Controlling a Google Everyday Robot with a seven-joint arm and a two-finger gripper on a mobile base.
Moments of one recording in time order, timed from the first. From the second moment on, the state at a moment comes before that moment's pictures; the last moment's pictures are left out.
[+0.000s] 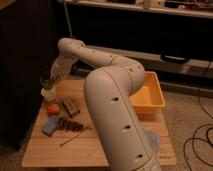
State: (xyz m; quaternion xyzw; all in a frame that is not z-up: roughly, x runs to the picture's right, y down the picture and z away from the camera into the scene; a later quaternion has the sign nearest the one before) arm -0.298 -0.050 0.832 -0.44 0.03 0.66 0.60
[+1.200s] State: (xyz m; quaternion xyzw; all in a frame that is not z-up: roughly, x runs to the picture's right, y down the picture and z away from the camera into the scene) arm -0.315 -0.027 0.861 -0.46 0.05 0.64 0.61
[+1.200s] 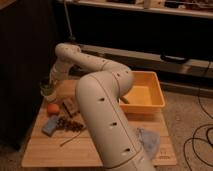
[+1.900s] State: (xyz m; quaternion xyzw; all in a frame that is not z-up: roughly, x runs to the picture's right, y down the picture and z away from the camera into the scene) arm -0.317 -0.022 0.865 -0.46 0.07 0.64 0.62
